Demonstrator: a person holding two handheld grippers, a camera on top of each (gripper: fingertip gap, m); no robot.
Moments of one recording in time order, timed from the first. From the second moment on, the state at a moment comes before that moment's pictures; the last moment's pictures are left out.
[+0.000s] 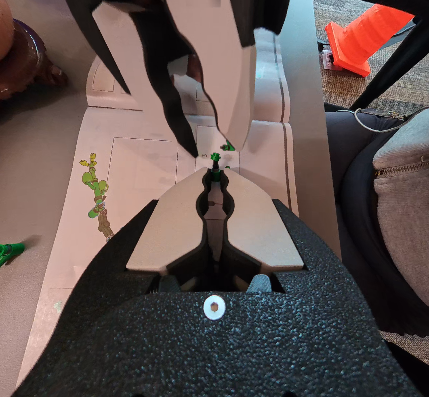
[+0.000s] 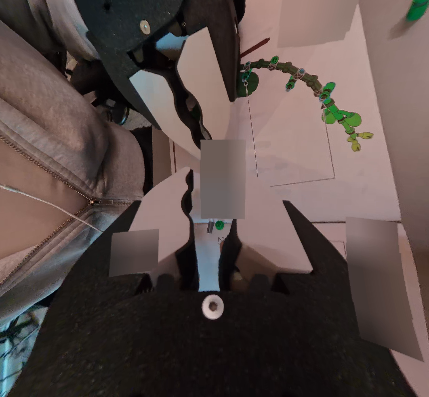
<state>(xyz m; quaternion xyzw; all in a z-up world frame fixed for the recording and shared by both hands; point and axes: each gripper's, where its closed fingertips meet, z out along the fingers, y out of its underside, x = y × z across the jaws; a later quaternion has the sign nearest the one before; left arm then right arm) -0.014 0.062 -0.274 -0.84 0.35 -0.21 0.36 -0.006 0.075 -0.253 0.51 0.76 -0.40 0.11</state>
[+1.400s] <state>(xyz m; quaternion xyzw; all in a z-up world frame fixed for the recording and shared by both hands) -0.013 0.062 -0.273 -0.84 0.35 -0.22 0.35 0.020 0.087 -0.151 0.29 0.78 -0.34 -0.44</state>
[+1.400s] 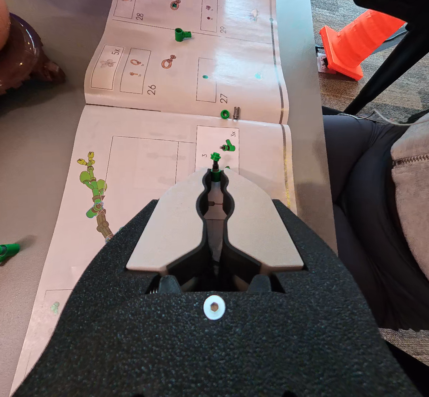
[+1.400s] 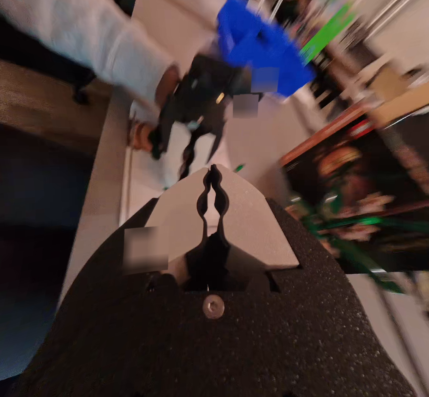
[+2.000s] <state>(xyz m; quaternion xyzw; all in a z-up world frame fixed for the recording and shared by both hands) -0.014 0.063 -0.274 -0.84 0.35 -0.21 0.35 -0.009 0.077 -0.254 0.43 0.76 -0.42 -0.24</state>
